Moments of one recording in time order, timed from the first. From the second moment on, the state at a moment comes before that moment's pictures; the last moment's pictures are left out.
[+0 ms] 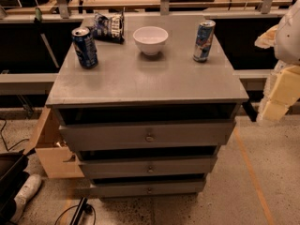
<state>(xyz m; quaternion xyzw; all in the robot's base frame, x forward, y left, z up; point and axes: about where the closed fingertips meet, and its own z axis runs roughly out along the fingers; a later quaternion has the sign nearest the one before) 0.438 -0.216 0.978 -0.60 0.78 -0.04 0.16</state>
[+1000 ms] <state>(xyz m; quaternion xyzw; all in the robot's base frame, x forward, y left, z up) 0.481 -0.237 0.970 -0.52 0.81 0.01 0.28</state>
